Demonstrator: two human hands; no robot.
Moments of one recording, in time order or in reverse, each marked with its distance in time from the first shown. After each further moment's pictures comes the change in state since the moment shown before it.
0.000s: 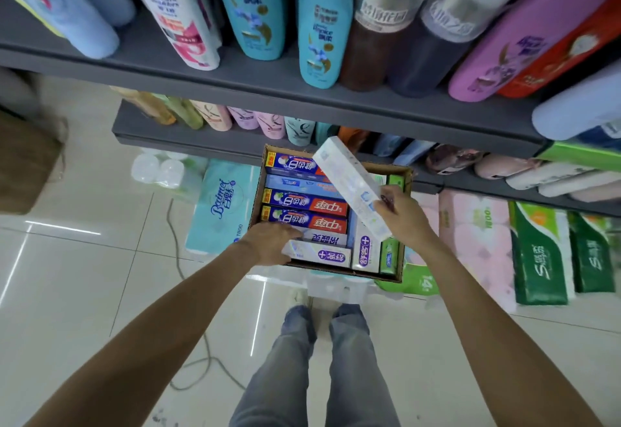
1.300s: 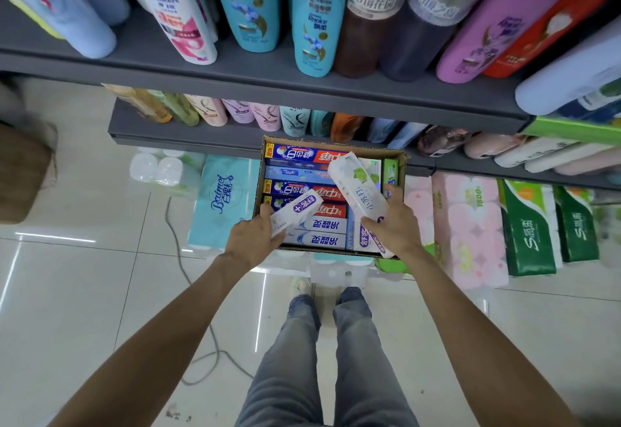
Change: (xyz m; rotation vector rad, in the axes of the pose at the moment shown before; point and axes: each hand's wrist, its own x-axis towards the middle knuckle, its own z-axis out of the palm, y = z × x) left_hand -0.045 0.002 0.008 -0.142 0.310 -0.349; right_hand -0.050 -0.013 0.025 0.033 0.090 0.168
